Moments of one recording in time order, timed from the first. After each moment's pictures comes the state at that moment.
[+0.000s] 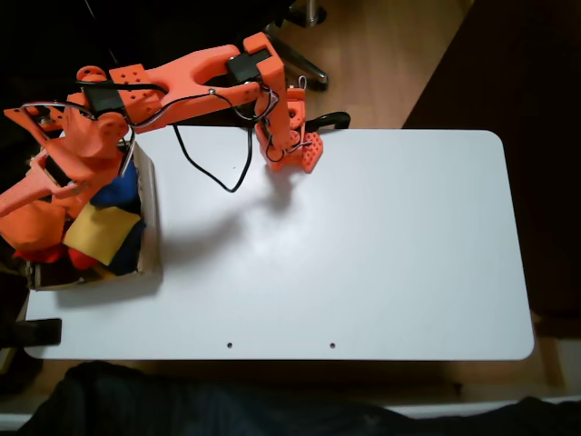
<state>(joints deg) 60.3 94.7 80.9 60.3 -17.8</state>
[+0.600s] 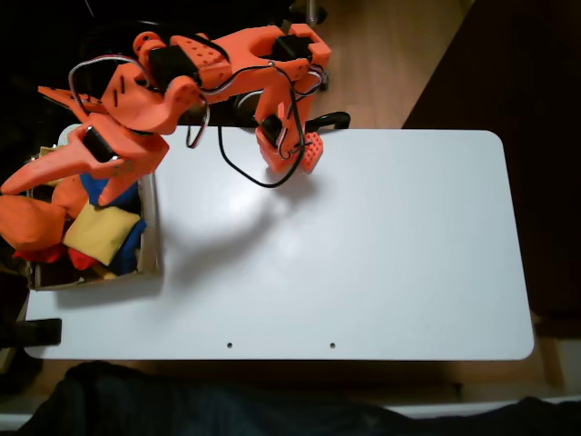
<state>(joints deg) 51.7 120.8 96.8 59.6 -8.5</state>
